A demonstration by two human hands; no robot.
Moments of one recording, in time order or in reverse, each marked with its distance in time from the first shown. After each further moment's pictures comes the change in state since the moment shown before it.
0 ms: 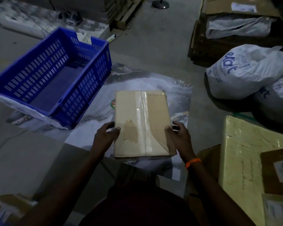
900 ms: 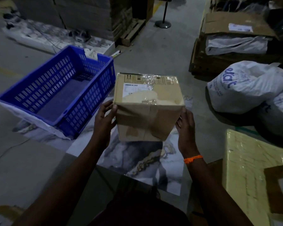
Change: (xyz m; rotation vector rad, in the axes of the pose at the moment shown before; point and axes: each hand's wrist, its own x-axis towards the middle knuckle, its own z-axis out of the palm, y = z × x) left_hand 0.003 0.109 -0.004 -0.536 0.091 0.230; right_hand 0.009 -0.094 -0.011 0.538 0.038 -0.172
